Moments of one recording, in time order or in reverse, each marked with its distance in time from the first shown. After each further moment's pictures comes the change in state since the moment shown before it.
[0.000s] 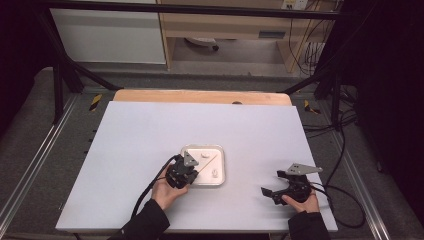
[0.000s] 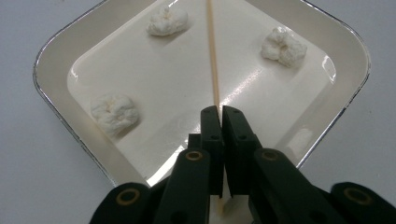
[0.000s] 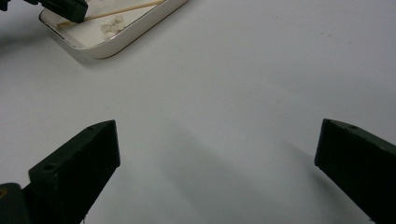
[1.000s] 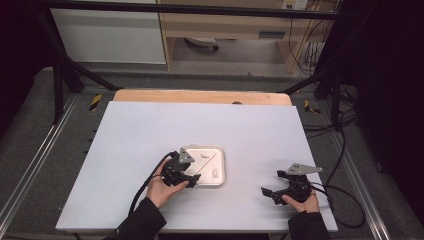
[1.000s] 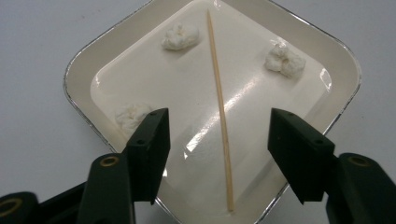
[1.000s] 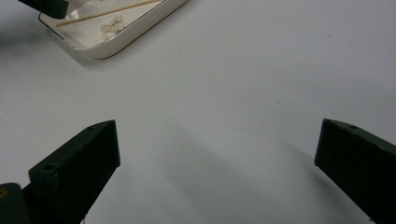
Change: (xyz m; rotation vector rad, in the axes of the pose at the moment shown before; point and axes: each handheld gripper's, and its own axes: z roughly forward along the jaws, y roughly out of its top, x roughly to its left) left arm 0.010 0.003 -0.012 -0.027 -0.009 0.003; right arm 0.000 0.000 0.000 0.000 -0.001 0.002
